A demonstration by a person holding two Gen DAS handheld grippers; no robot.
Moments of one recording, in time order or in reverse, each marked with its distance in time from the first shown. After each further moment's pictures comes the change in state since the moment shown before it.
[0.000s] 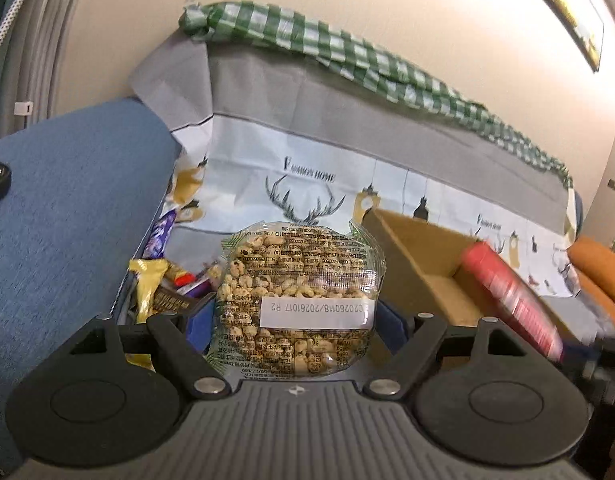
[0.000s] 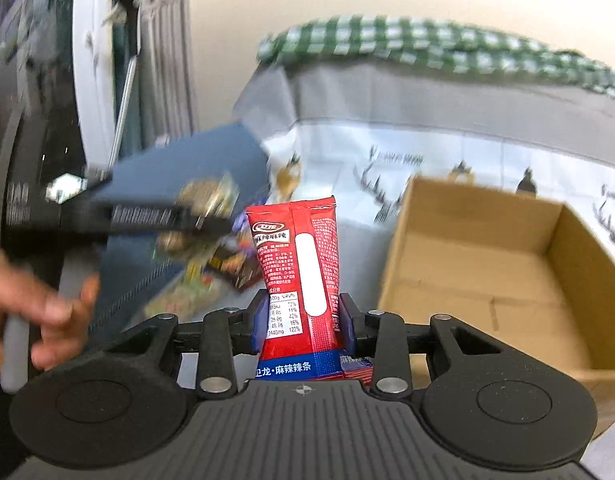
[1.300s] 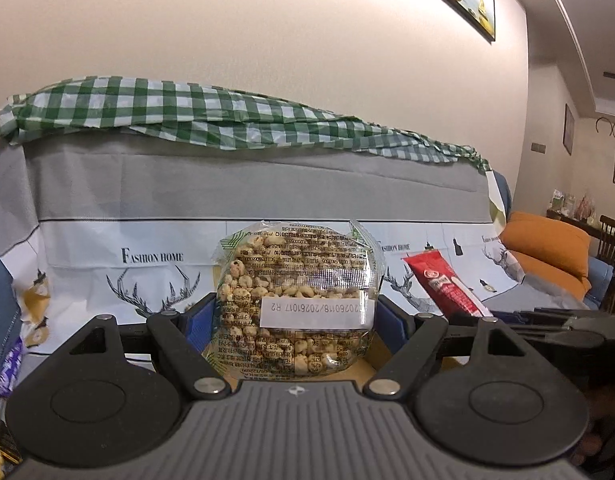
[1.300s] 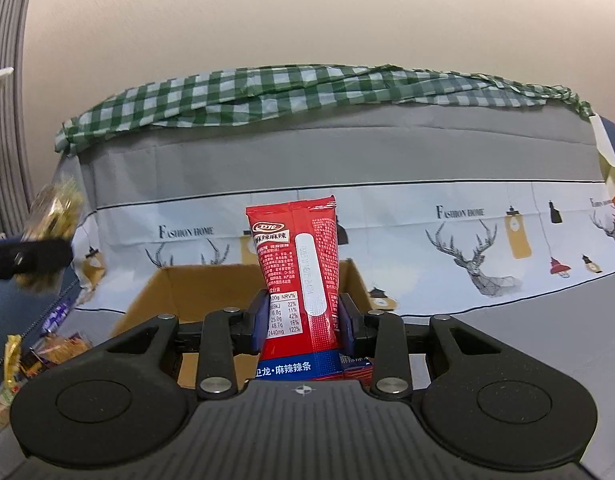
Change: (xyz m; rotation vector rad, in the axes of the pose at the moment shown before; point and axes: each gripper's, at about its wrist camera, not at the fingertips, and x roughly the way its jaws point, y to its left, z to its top) left arm 0.077 -0.189 0.050 0.248 -0.112 -0.204; right arm -0.001 -0.208 0.043 0.166 -0.128 -0.375
